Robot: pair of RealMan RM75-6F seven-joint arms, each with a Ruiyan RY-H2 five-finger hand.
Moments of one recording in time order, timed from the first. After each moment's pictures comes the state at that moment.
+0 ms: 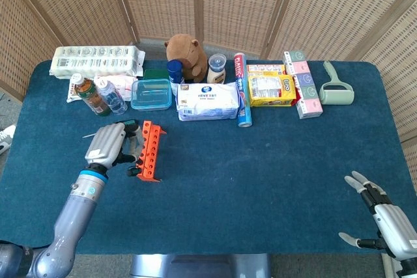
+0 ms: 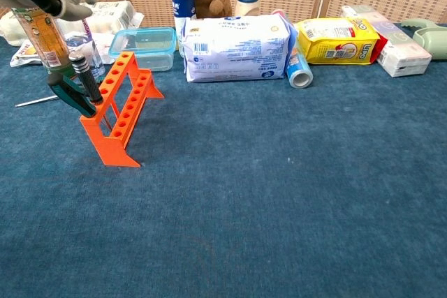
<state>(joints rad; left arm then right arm) -0.79 -1.19 -0.30 -2.23 0.55 1.35 0.44 0.05 -0.78 -0.12 -1.91 -1.71 1.43 0.38</state>
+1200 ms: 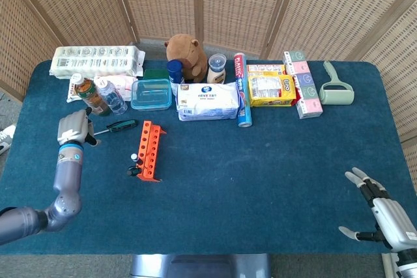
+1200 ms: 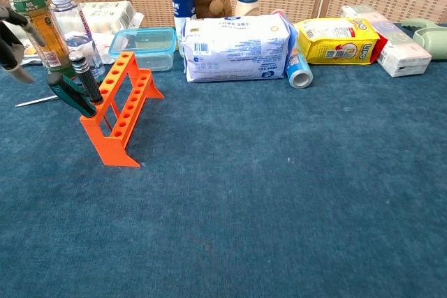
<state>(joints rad) -0.82 -1.37 -0.27 -1.54 0.25 1.10 0.54 0.08 -0.79 -0.09 -1.91 -1.62 1.36 0.36</state>
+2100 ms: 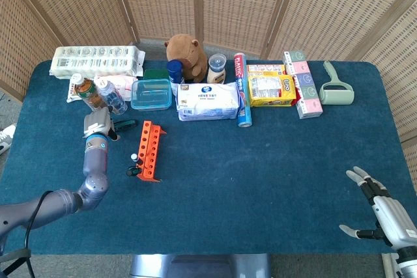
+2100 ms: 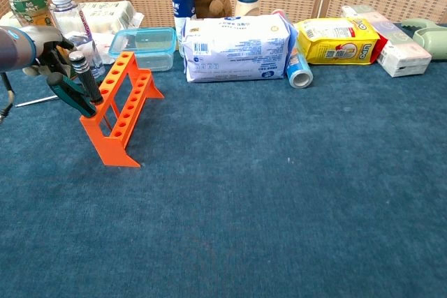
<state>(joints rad) -0.94 -1.62 -0.33 -1.16 0.11 0.94 0.65 0.09 -0.78 -0.08 -1.92 -1.59 1.32 0.37</state>
